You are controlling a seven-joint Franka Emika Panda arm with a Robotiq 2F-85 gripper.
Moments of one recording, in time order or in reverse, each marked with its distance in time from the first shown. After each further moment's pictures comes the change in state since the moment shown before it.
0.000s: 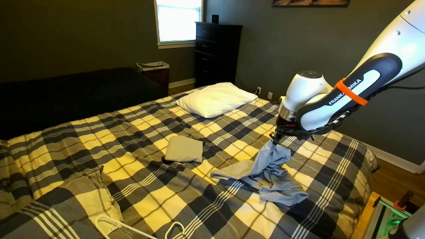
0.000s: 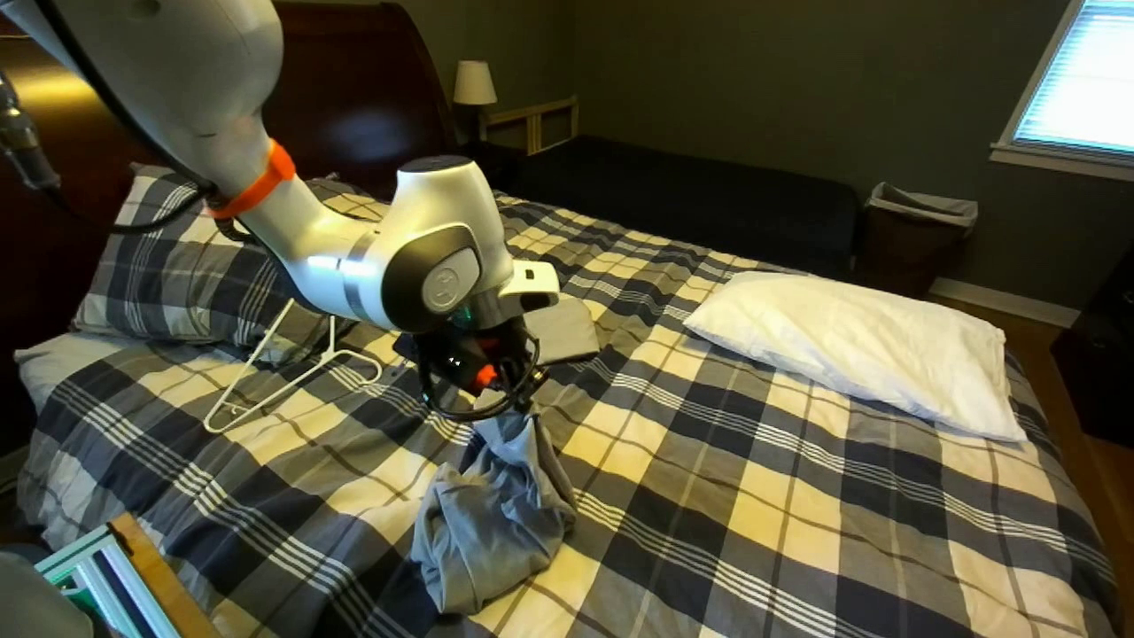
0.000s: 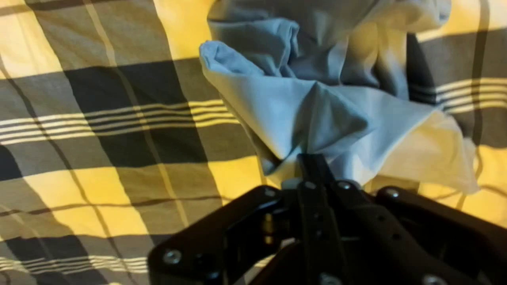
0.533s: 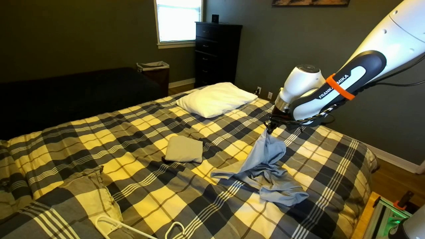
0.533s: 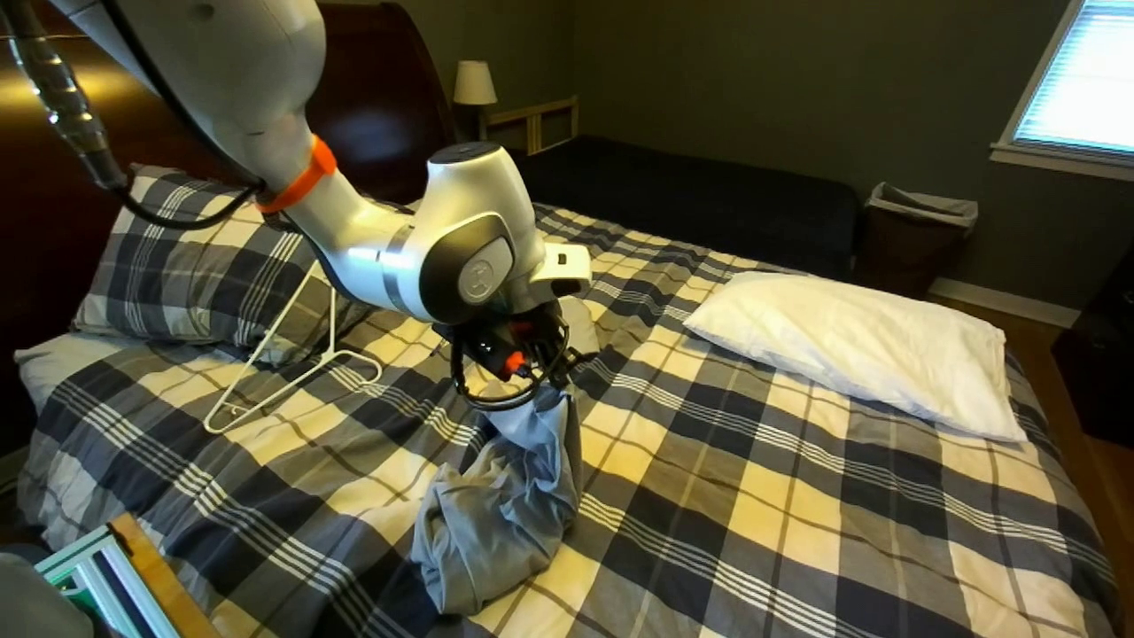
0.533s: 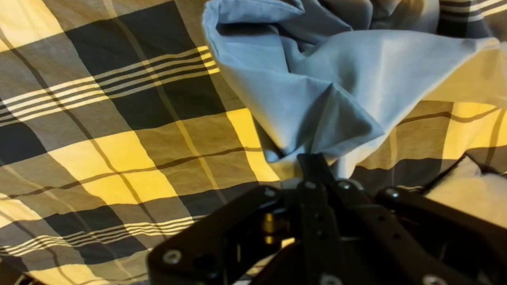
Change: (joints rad) arm -0.022 0.059 -0.011 0.096 0.016 0.066 0.082
